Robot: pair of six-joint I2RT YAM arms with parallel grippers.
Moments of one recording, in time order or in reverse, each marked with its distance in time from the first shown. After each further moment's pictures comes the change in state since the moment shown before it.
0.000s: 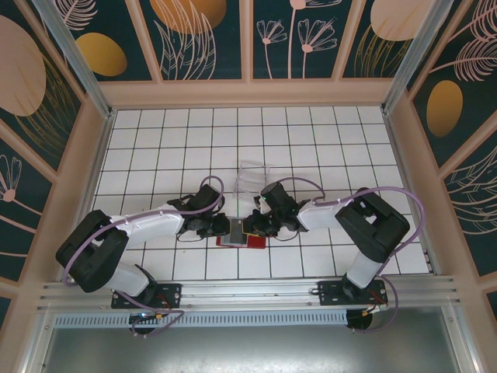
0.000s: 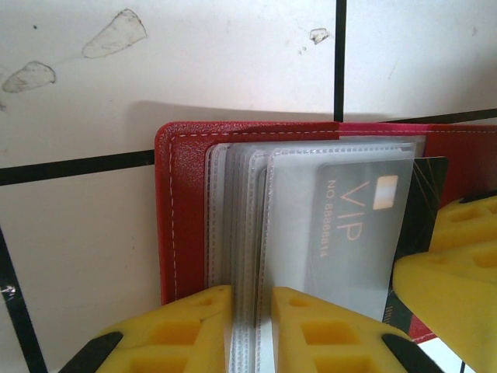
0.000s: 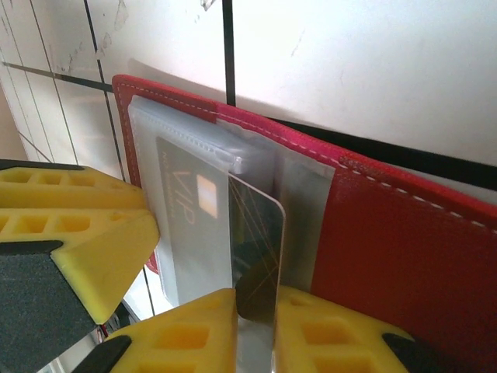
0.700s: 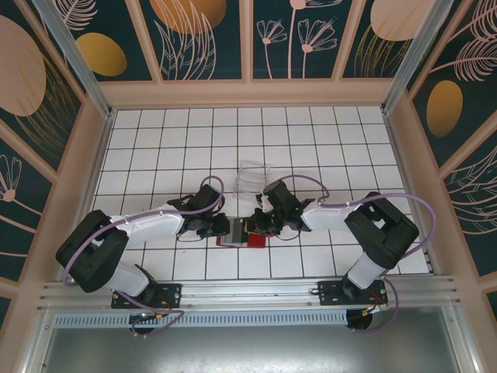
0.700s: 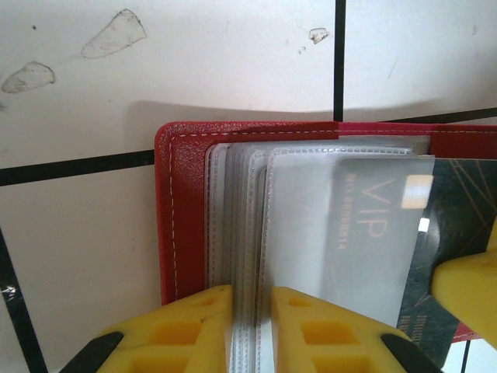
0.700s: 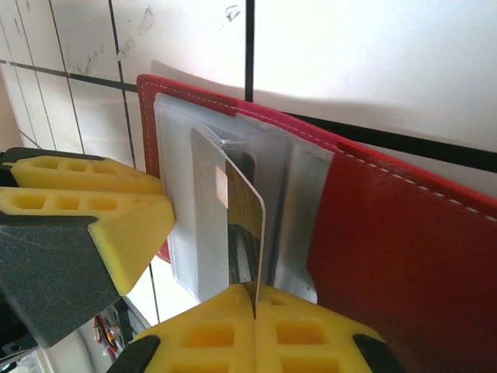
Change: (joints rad) left arm 0.000 0.000 0.000 0.000 0.000 0.003; right arm -0.012 -0.077 -0.002 -0.084 0.034 -0.042
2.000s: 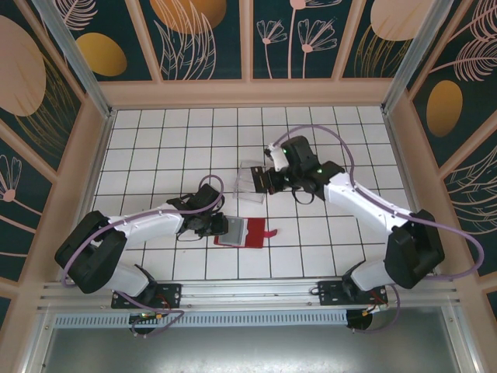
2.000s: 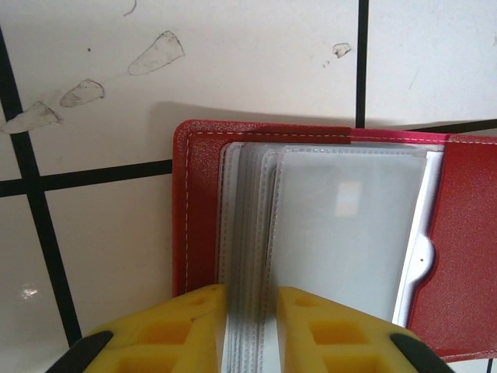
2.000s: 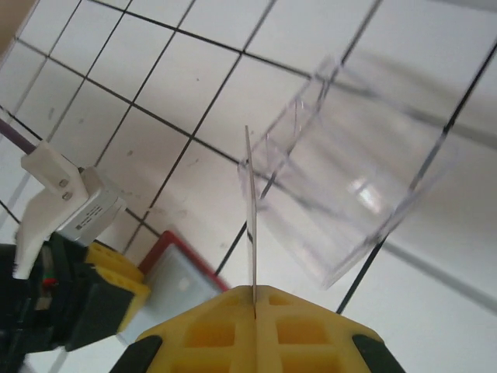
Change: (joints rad) left arm -0.002 -0.011 0.015 -0.043 -0.047 0.019; right arm -0.173 -0.173 0.425 -0.489 0.240 -0.730
